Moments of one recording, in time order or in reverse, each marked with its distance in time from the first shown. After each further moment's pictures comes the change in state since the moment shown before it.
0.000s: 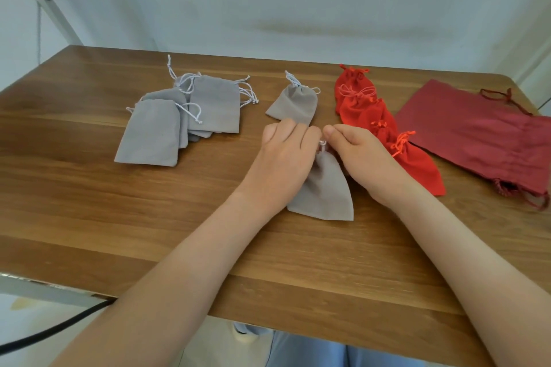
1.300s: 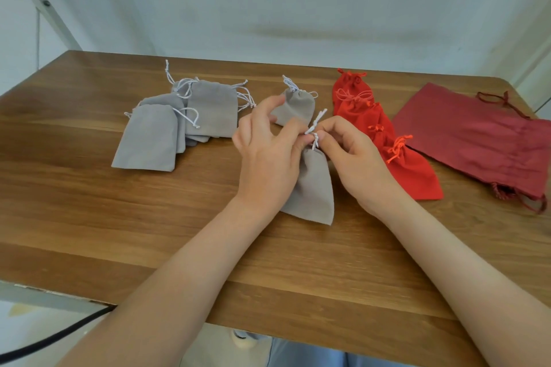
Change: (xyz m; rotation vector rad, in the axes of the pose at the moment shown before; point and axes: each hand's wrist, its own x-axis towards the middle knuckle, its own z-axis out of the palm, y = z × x) left_hand 0.003 0.004 -0.009 -0.288 0.113 -0.431; right_hand -0.011 -0.007 0.009 0.308 0.004 -0.144
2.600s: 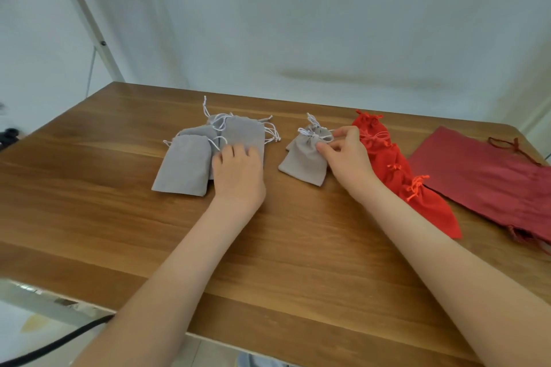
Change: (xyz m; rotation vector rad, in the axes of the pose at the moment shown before) left_hand 0.027 -0.059 -0.036 0.613 -0.566 -0.258; right_hand 0.074 0.010 0.021 -0.280 0.225 0.121
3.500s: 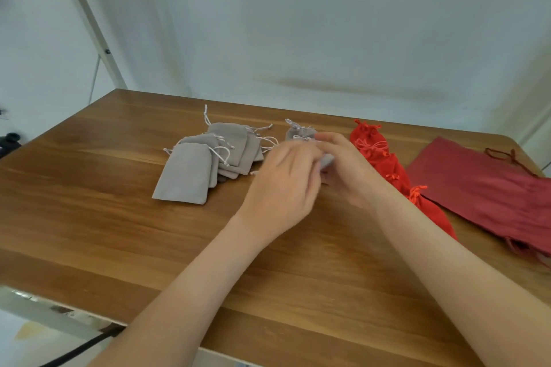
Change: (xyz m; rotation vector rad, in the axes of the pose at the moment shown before) left_hand -0.021 0.034 -0.023 -0.627 0.632 0.628; right_hand -0.019 -0.042 -0.008 0.552 -0.316 0.250
